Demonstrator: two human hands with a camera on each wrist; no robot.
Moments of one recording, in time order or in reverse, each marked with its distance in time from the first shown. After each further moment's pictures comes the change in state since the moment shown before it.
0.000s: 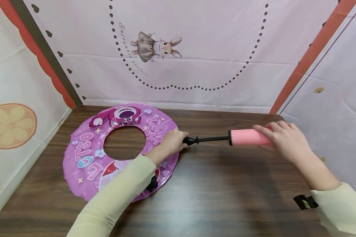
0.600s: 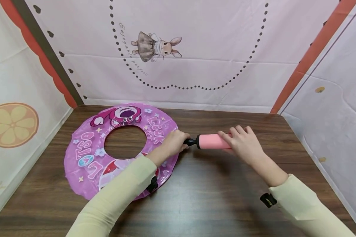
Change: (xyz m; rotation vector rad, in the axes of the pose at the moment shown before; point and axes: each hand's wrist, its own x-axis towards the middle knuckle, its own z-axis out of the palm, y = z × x) left_hand -0.004 0.004 0.002 0.033 0.056 0.053; right_hand 0.042 -0.069 0.046 -0.050 0.099 -0.120
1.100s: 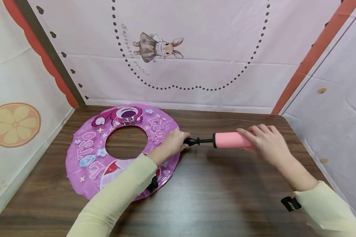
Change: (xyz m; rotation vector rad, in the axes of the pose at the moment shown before) left_hand -0.001 -0.003 -0.004 -0.029 -0.038 -0.049; right_hand -0.030 0.039 -0.020 0.074 0.012 0.044
